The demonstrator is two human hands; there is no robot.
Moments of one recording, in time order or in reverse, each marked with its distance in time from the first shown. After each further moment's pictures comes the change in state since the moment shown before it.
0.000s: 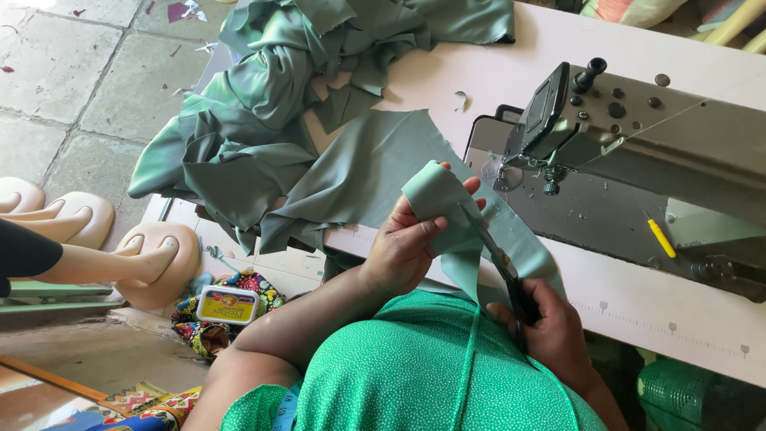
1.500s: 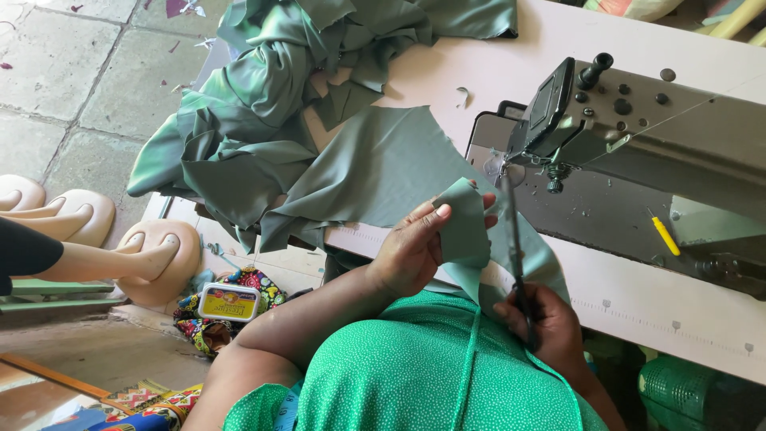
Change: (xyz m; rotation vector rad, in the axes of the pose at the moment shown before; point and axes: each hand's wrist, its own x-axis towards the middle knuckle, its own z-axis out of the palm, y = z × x) left_hand 0.001 -0.005 0.001 0.011 0.132 -0.230; right_hand 0.011 0.054 0.022 0.364 -0.015 -0.031
